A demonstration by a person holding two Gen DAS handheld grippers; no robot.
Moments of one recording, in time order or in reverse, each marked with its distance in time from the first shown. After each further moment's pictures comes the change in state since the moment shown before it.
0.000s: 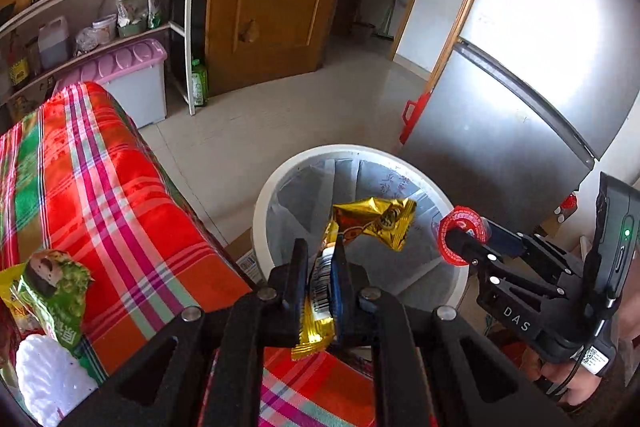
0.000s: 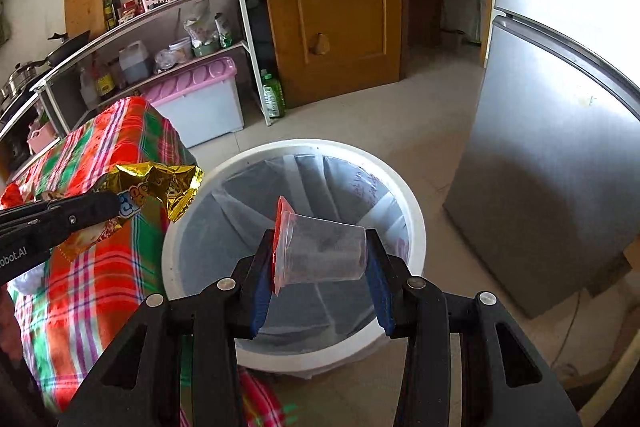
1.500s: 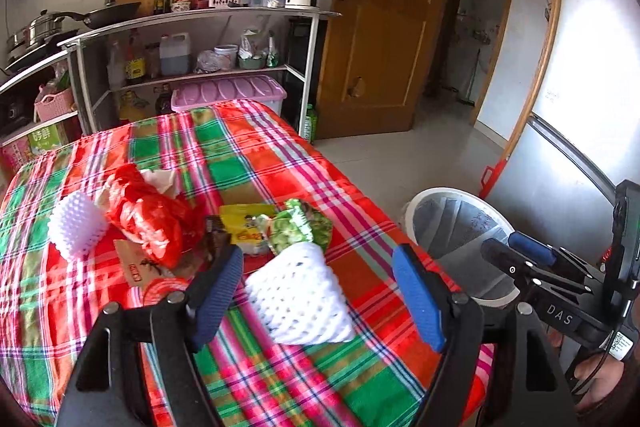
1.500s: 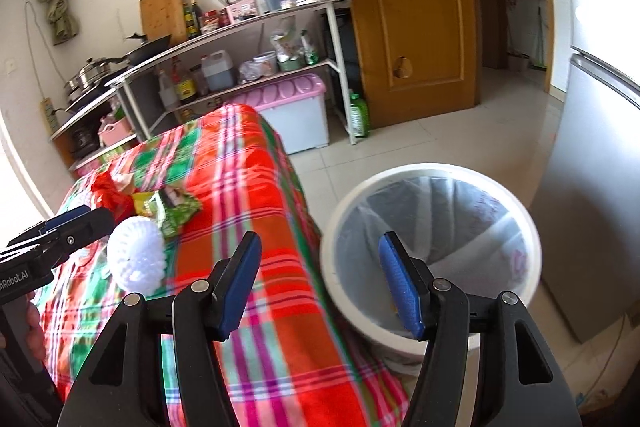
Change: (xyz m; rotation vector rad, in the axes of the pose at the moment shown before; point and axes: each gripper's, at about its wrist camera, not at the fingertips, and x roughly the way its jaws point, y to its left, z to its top) left arm -0.146 0.097 -0.069 -0.168 -0.240 0.274; right arm -0.050 0.113 -0.009 -0.093 -0.081 0.265
